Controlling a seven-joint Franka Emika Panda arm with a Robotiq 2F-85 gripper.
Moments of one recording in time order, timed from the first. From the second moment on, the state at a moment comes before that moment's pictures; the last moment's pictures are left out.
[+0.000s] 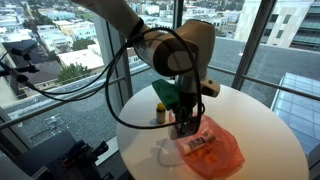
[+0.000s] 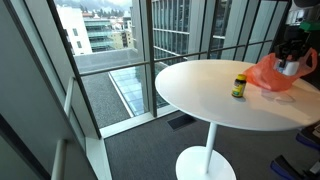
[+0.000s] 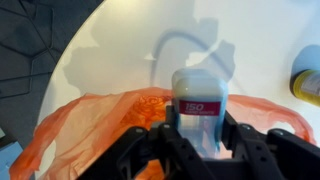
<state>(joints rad) -0.19 0.16 -0.26 -2.22 -0.03 2.25 0.15</state>
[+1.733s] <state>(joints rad) -0.09 0.13 -0.11 -2.35 -0.08 2.32 0.12</state>
